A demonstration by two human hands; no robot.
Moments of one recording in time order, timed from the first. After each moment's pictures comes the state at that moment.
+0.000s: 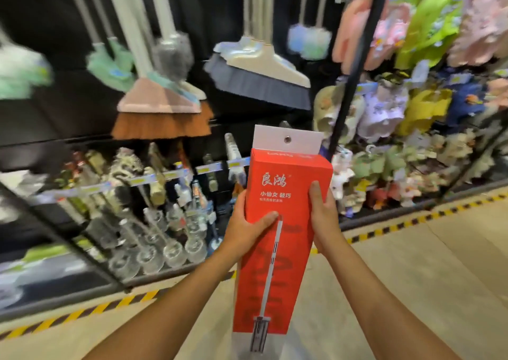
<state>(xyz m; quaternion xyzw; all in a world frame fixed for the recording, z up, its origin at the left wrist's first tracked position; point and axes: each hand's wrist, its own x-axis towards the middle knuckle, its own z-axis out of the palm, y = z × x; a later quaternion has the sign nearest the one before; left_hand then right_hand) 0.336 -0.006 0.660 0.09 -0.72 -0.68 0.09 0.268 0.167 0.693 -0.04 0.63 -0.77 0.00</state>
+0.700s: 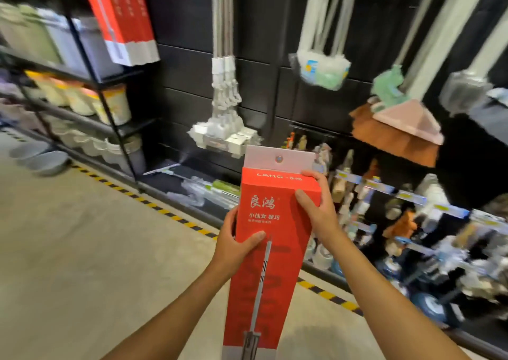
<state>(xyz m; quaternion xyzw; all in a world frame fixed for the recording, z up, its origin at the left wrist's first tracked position) 0.785 -0.302 0.649 0.33 -0.62 -0.61 0.37 0.592 -0.217 0.737 -0.44 0.58 -0.63 0.26</state>
